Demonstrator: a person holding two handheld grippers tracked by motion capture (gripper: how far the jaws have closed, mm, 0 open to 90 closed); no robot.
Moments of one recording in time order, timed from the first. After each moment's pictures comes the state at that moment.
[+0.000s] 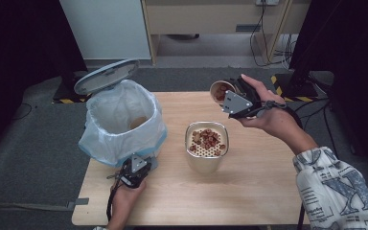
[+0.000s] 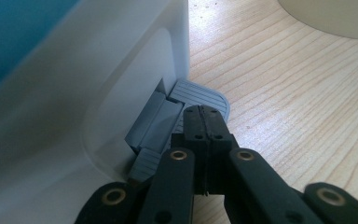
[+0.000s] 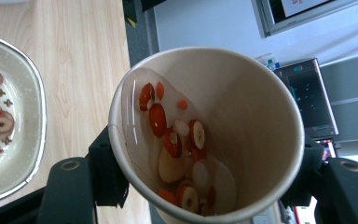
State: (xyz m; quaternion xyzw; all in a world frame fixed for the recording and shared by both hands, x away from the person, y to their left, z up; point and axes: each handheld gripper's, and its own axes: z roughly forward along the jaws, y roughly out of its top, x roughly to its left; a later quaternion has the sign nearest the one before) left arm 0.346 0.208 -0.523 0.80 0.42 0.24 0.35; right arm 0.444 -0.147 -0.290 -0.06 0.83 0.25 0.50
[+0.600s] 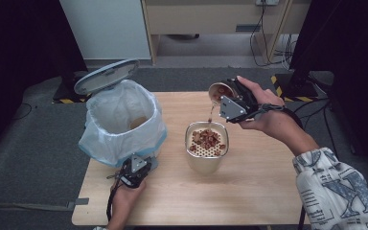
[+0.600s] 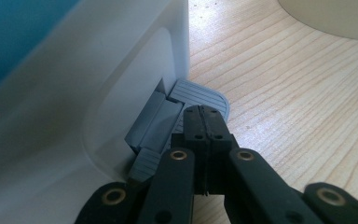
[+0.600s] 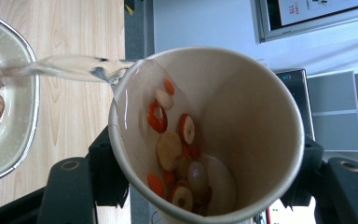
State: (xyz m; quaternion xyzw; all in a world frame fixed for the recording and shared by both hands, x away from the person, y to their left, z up) left arm 0.347 0.209 -0.523 0.80 0.42 0.24 0.35; right arm 0.436 -0.139 -0.290 -0.10 0.82 0.21 0.53
